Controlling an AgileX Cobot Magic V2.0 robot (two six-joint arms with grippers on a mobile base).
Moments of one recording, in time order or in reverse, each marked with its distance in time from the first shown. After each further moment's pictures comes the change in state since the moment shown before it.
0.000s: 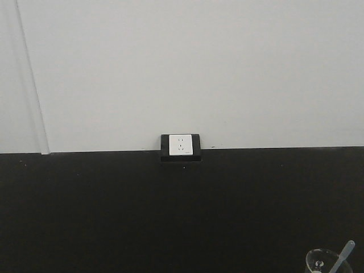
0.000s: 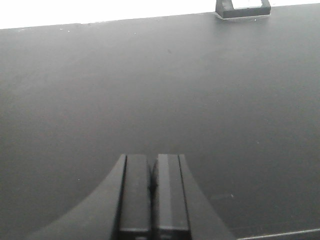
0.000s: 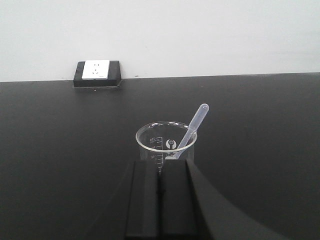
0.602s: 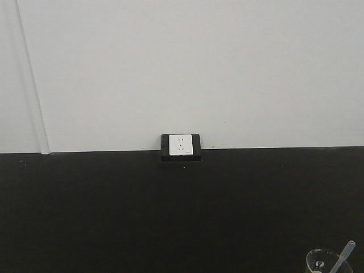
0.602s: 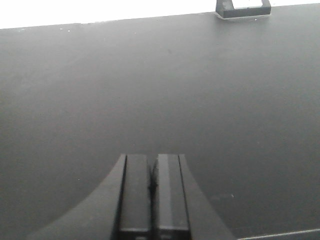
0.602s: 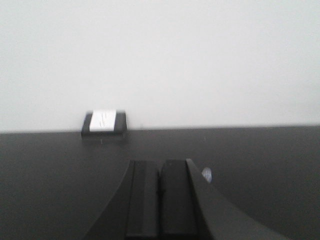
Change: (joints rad) left arm 0.000 0.000 0.000 0.000 0.000 0.000; right arm 0.000 0.044 -0.105 -0.001 -0.115 -0.001
